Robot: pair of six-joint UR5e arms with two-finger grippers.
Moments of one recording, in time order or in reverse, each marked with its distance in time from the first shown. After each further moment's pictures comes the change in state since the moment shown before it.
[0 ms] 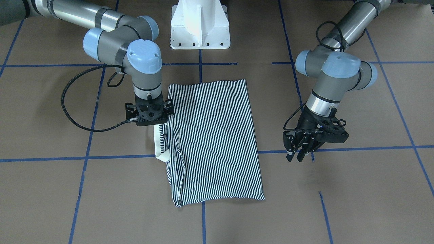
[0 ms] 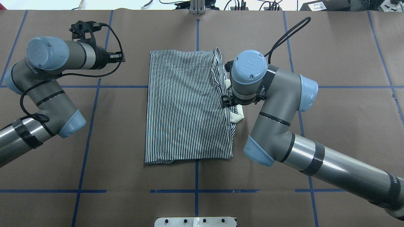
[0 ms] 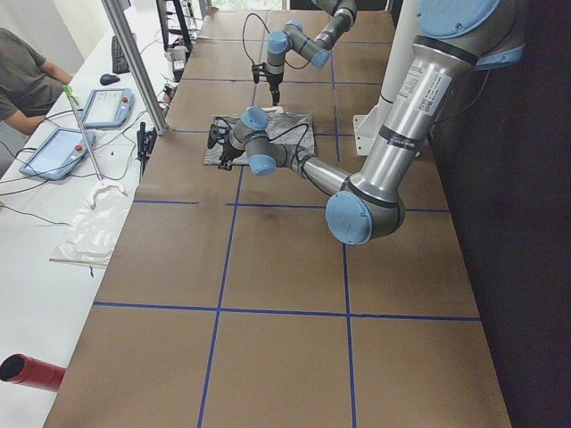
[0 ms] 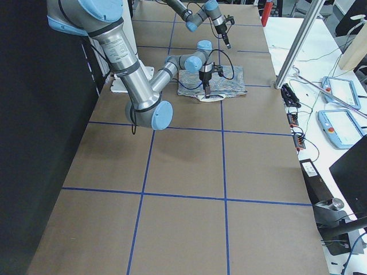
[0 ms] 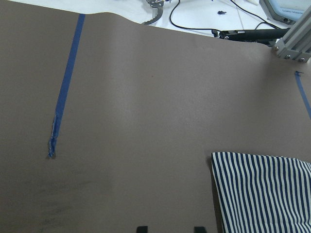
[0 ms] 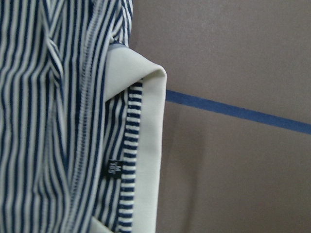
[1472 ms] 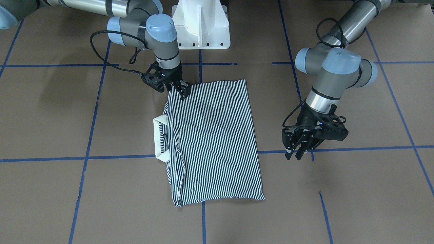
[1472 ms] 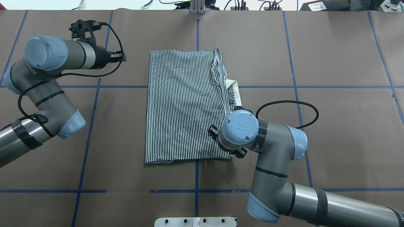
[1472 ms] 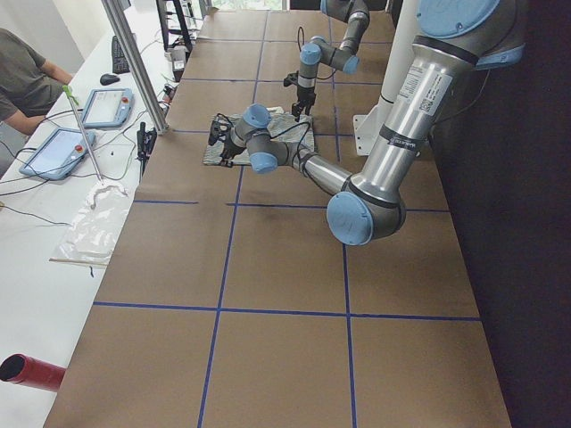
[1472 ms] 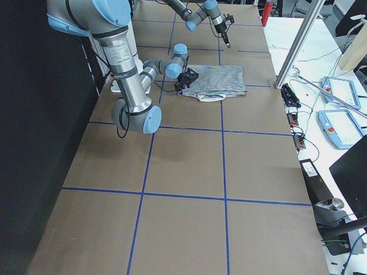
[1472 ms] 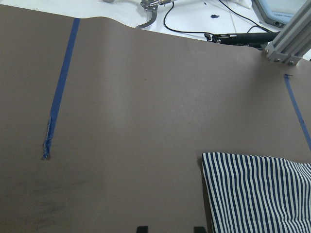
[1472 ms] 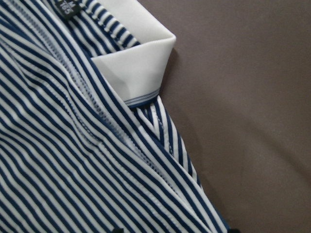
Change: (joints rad) left arm 0.002 0.002 -0.019 0.003 0.000 -0.001; right arm -0.213 -0.108 0.080 0.181 -0.058 0.979
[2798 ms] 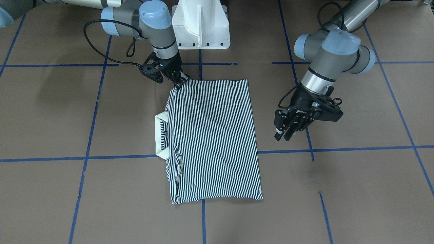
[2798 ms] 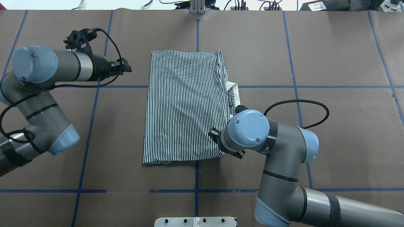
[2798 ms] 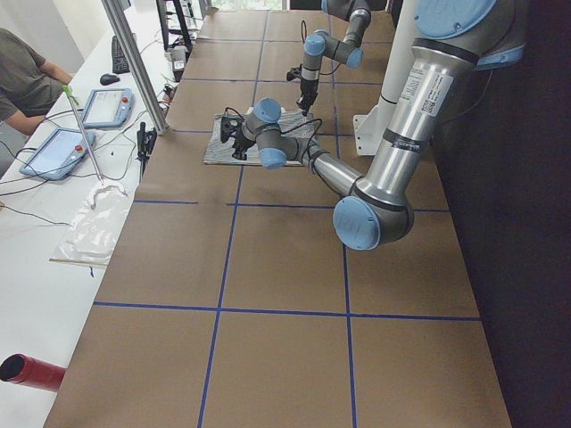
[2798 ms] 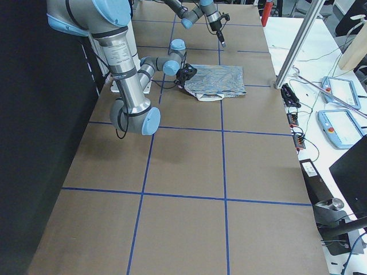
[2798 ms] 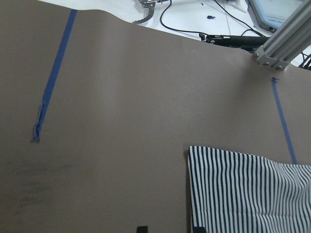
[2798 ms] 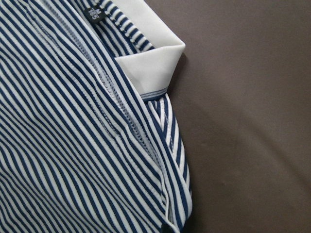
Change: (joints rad) left arm 0.071 0.108 -0.209 0.002 -0.059 -0.274; right arm -0.001 -0.030 0.110 -0.001 0.012 -0.006
